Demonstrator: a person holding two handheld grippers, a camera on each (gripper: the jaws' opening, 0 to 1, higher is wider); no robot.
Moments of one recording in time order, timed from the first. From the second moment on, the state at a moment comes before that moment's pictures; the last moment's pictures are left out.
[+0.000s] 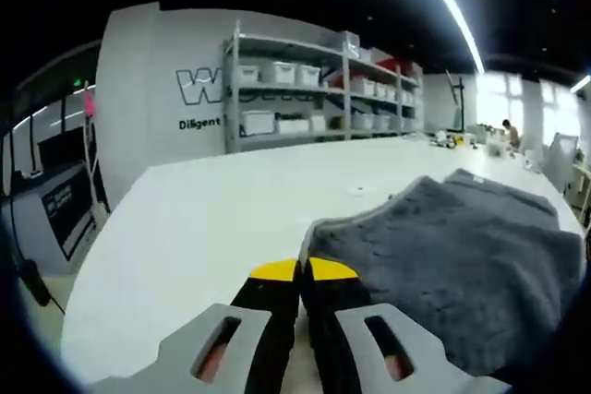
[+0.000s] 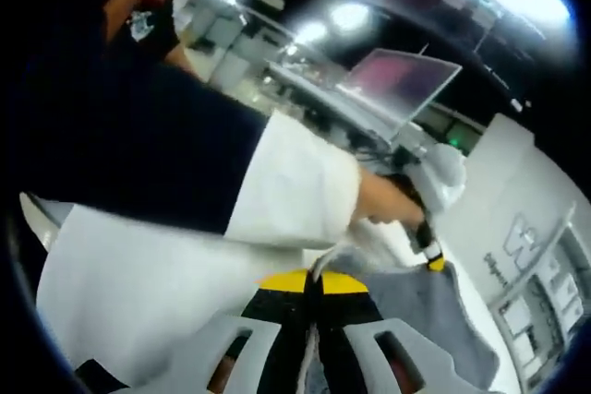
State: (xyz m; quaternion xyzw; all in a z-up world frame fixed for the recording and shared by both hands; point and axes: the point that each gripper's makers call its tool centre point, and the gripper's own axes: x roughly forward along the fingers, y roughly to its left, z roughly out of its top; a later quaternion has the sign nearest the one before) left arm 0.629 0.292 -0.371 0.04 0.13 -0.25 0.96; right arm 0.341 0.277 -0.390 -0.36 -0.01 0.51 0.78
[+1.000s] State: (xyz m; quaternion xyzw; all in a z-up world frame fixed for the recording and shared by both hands) left arm 0.632 0.329 -0.394 0.05 0.16 -0.23 0.96; right arm 0.342 0.311 -0.400 -0.36 -0.03 0.54 0.76
